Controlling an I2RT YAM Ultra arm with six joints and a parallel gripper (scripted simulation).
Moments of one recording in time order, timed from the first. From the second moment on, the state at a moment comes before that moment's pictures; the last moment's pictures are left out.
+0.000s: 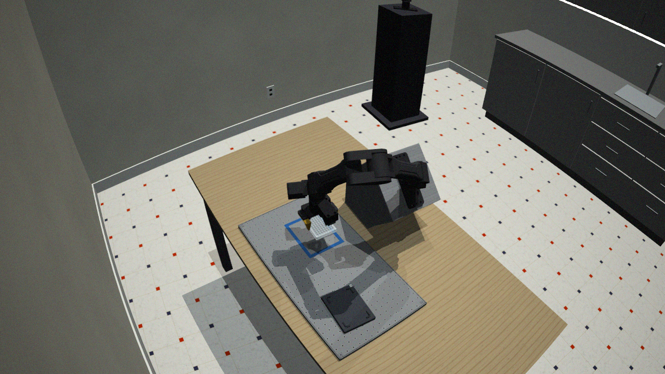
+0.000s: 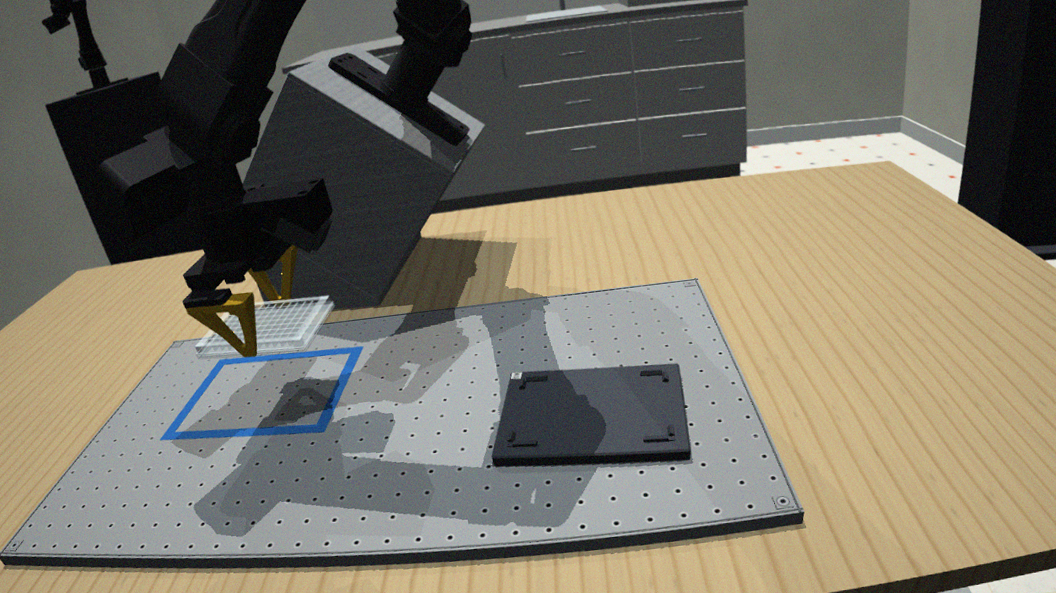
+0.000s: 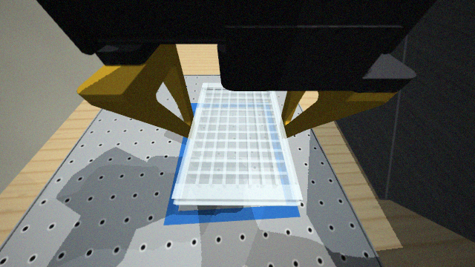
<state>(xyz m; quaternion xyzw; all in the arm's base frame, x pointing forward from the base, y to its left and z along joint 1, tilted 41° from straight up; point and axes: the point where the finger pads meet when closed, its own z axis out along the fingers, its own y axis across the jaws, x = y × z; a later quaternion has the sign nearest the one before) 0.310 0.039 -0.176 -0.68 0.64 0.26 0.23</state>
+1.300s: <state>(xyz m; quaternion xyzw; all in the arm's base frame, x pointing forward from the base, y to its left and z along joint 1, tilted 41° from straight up) 0.335 0.121 -0.097 -0.68 0.65 0.25 0.24</state>
